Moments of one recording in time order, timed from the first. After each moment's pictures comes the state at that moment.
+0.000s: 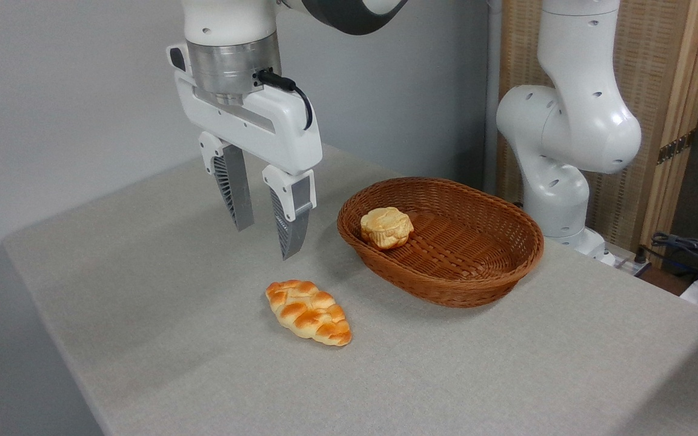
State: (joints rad) arm -0.08 -0.03 0.03 -1.74 -0.09 1.75 0.64
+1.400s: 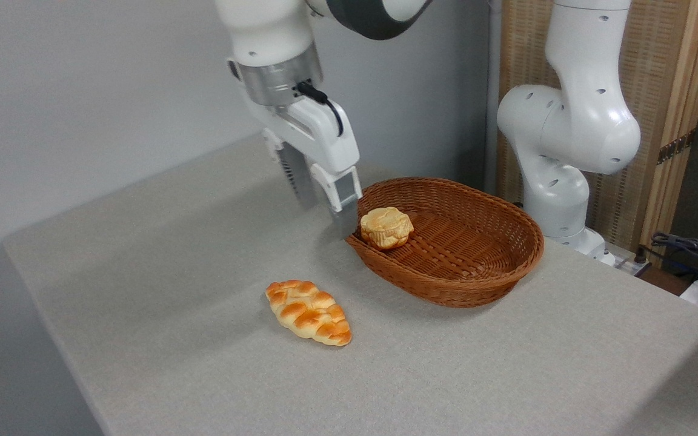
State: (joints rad) arm -0.11 -0.19 0.02 -1.97 -0.09 1.63 0.80
